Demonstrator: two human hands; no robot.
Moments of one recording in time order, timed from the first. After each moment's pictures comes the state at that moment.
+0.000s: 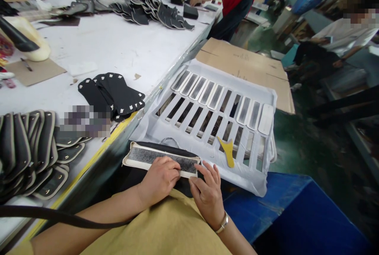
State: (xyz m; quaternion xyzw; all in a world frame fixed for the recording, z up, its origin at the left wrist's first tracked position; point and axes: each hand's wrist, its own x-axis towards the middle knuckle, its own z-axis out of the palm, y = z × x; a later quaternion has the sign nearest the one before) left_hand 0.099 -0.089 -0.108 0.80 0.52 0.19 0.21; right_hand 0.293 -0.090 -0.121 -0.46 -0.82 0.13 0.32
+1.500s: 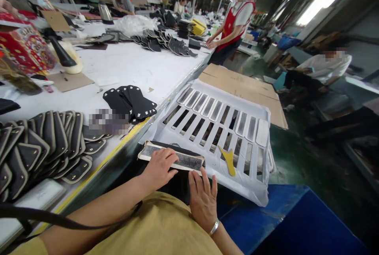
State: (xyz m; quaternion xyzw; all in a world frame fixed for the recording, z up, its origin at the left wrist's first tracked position) left_hand 0.070 -0.108 -0.092 0.76 0.60 0.20 0.17; right_hand 0.269 -0.141 -0.146 -0.45 -0.86 -0.07 0.20
